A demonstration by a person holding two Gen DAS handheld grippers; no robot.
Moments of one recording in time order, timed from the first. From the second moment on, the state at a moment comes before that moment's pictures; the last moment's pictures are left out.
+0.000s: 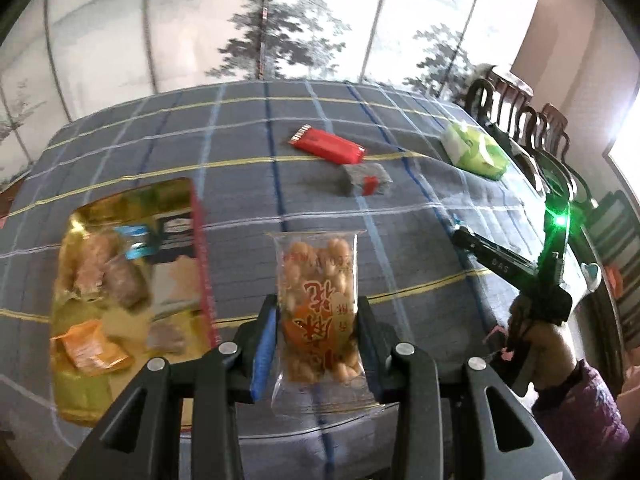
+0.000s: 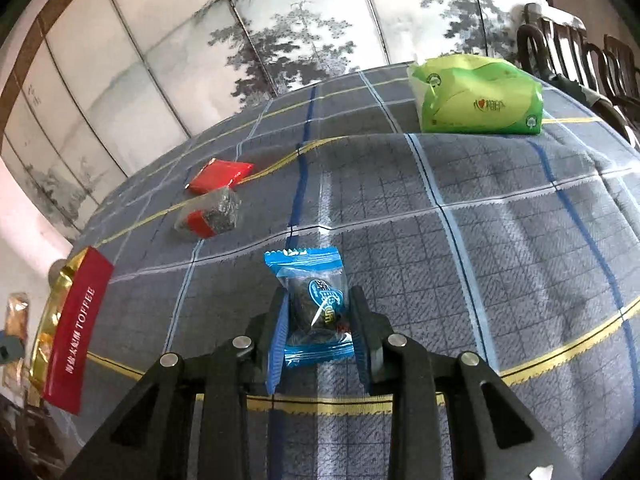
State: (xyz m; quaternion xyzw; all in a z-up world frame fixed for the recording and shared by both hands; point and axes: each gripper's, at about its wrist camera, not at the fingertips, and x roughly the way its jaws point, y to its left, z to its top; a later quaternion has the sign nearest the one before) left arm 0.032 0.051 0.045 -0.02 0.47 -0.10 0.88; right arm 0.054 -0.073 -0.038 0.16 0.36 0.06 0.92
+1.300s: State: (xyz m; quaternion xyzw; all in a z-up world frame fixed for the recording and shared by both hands) left arm -0.004 0.165 0.014 -0.01 0.44 0.04 0.90; right arm 0.051 -0.063 -0.036 0.14 0.36 0.04 0.92
